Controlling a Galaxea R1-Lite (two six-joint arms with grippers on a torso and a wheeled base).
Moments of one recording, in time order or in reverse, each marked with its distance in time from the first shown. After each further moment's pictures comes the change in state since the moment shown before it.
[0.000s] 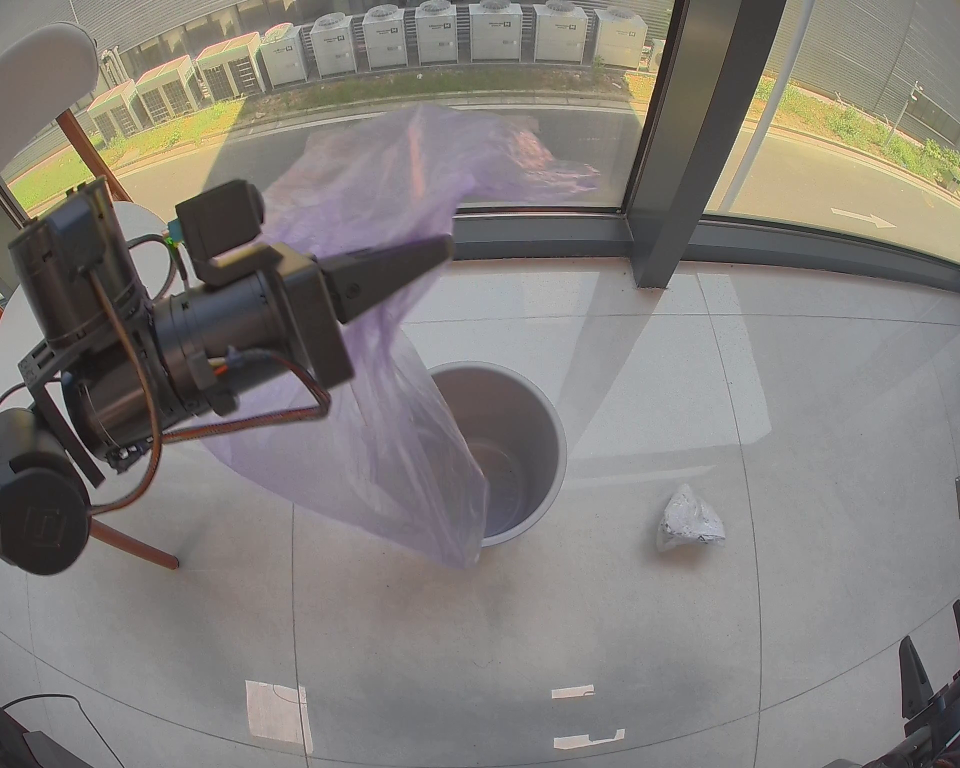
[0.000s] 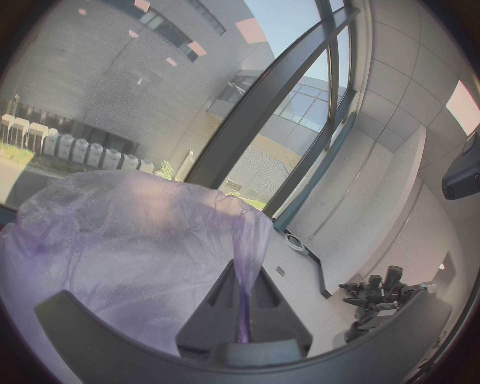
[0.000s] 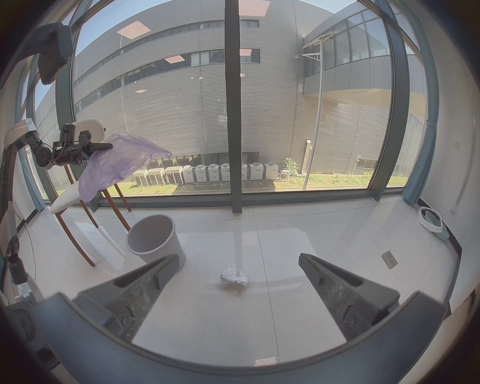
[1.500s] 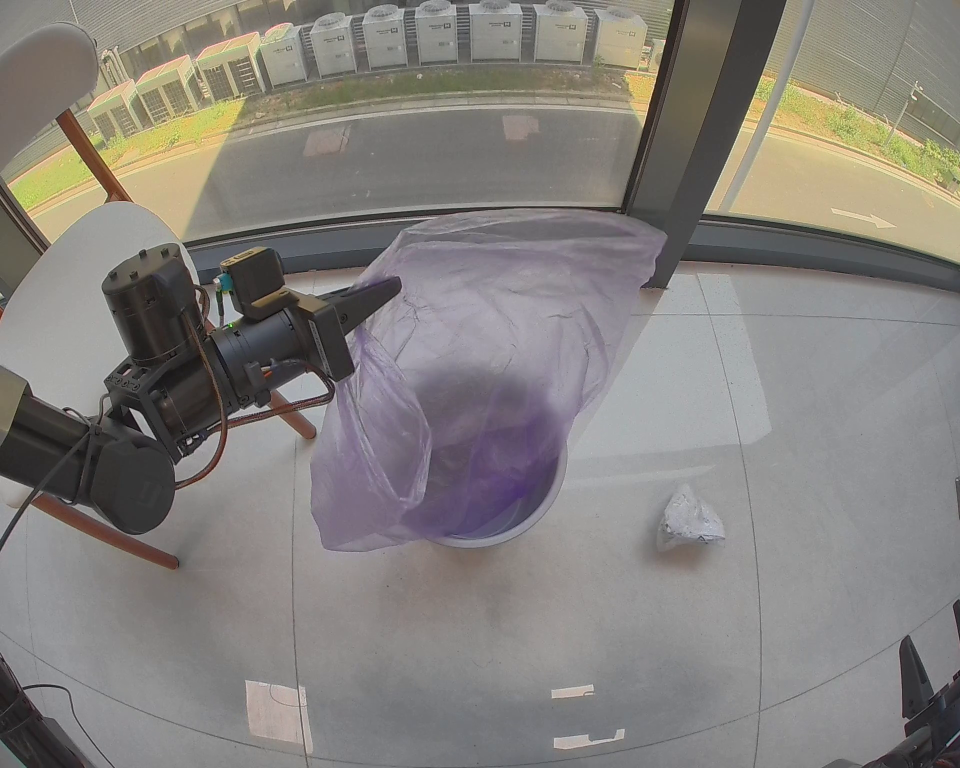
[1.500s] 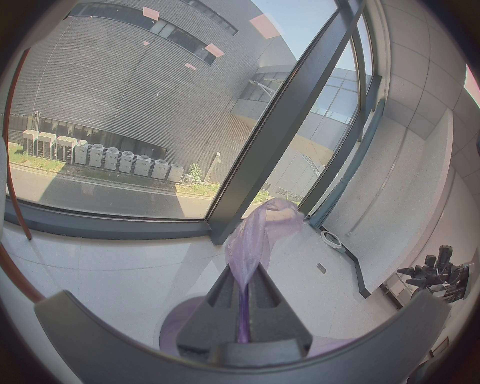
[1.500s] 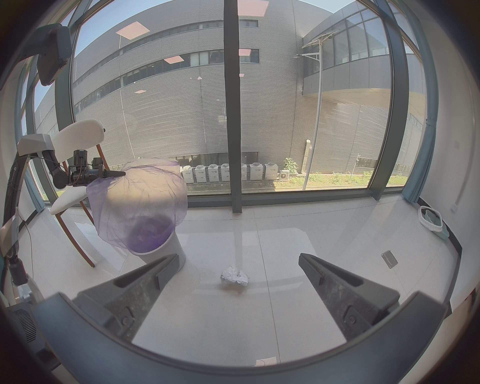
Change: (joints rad) left arm 0.202 0.271 -0.033 -0.209 0.011 0.022; right arm 0.000 0.000 0.000 -0.001 -0.001 0.004
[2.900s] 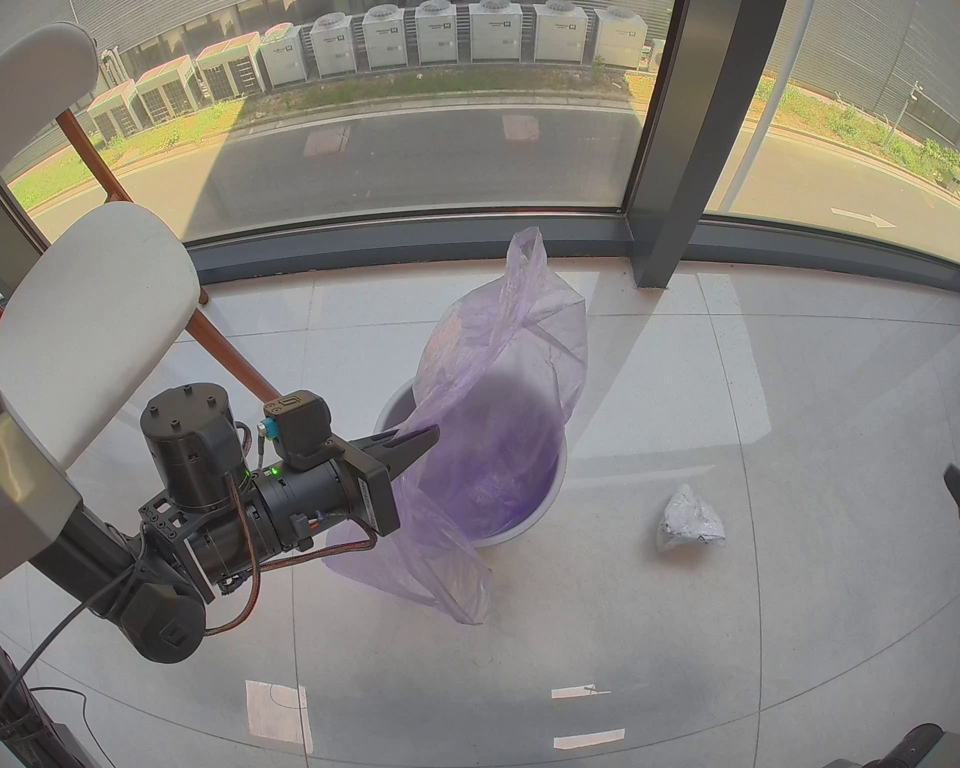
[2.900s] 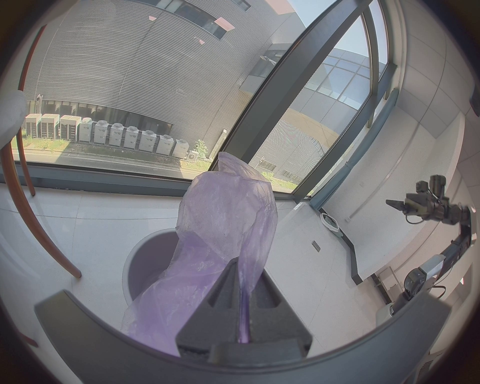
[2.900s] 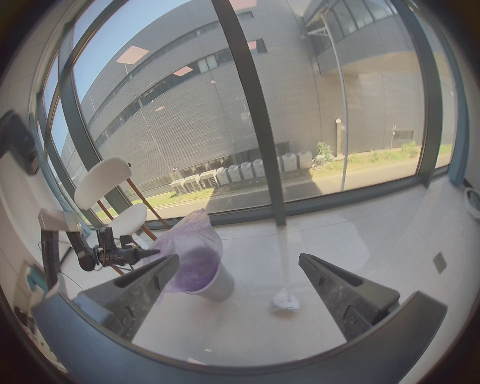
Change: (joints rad) left arm -0.156 0.030 0.372 -0.217 0.163 0.015; right arm 0.137 0.577 -0.421 -0.155 0.151 0.136
